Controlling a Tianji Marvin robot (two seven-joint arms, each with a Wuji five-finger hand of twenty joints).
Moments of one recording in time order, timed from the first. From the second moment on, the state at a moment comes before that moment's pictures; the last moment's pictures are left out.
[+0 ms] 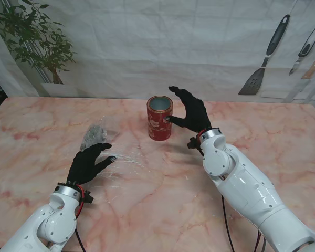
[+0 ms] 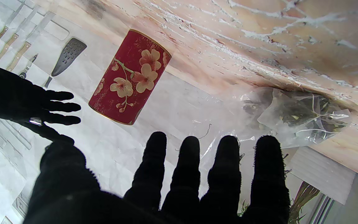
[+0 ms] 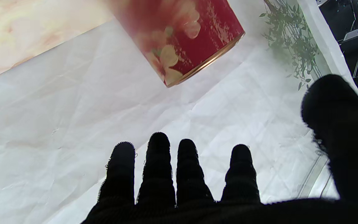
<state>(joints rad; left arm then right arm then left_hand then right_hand) 1.77 -1.14 -1.32 -1.58 0.72 -0.17 0.35 -1.17 -1.24 0.98 -1.20 -0.47 -0.20 -0.36 0.57 0.05 -0.05 -0.05 0.49 0.09 0.24 0.52 0.49 0.16 0.28 0.32 0.43 0.26 0.31 0.34 0.20 0.37 0.75 0.38 0.20 -0.61 0.96 -0.19 0.16 -0.20 0.02 0.59 0.18 0.08 0.28 0.50 0.20 0.04 0.37 0.34 -0.05 0.08 0.63 0.37</state>
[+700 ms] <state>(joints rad) 1.78 -1.14 -1.32 -1.58 0.73 -0.17 0.36 -1.44 -1.19 1.18 -1.36 -0.47 -0.29 -0.32 0.57 0.05 -0.05 -0.05 0.49 0.09 0.24 0.52 0.49 0.16 0.28 0.32 0.43 0.26 0.31 0.34 0.20 0.37 0.75 0.38 0.25 -0.61 0.88 -0.19 0.19 -0.18 0.07 0.67 0.18 0.08 0.34 0.51 0.20 0.03 0.36 0.34 -0.04 0.08 0.60 0.40</state>
